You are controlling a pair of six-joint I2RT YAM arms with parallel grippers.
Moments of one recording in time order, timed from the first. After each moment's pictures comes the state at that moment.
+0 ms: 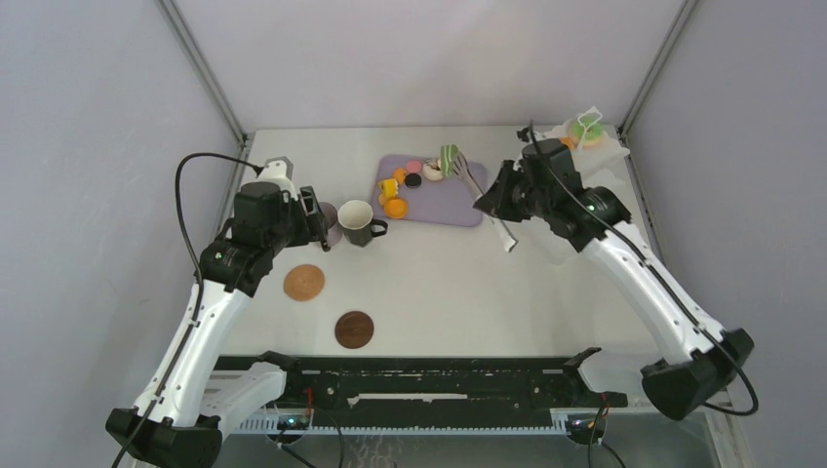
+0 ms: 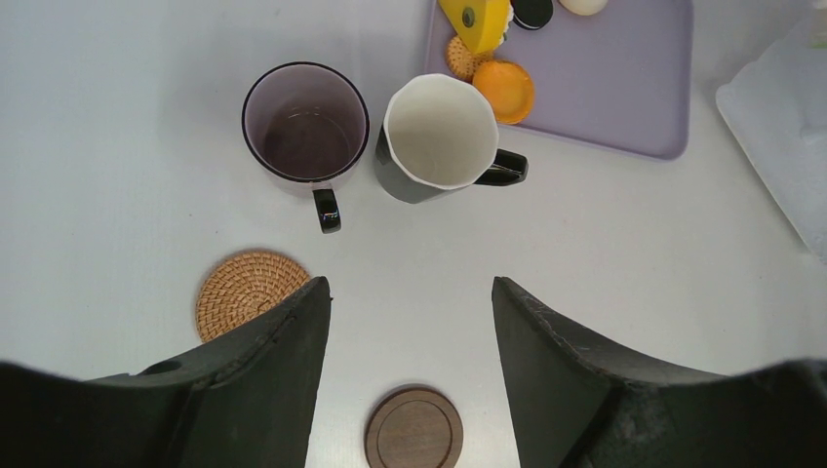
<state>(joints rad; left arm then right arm) -0.28 0.93 1.07 -0.71 -0.10 -0.33 0.51 1.29 1.38 -0.75 -0.07 0.62</state>
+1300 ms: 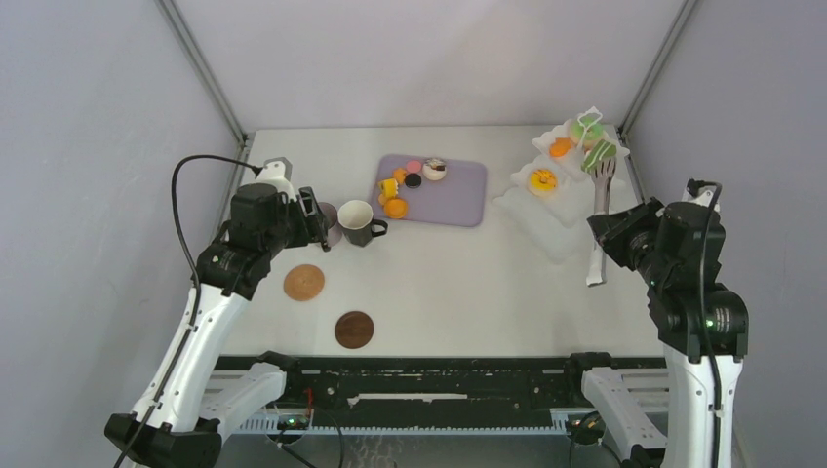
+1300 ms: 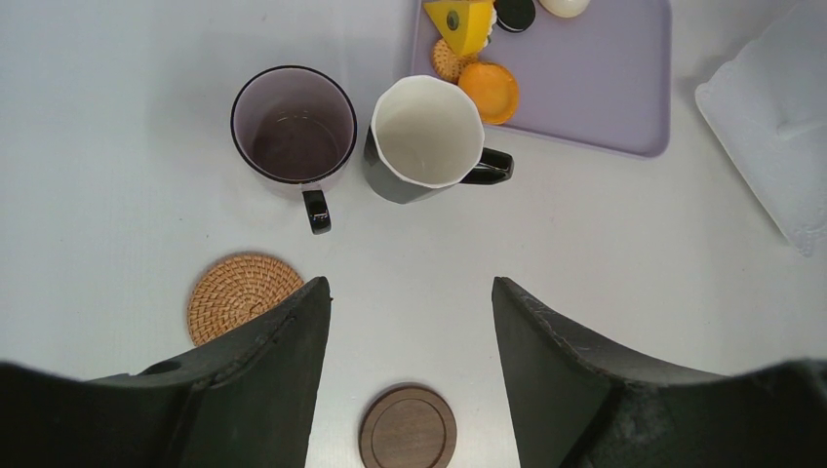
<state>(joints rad) -0.27 0.91 1.07 -0.71 -0.07 -0.33 0.02 0.75 1.38 -1.13 0.03 0.76</state>
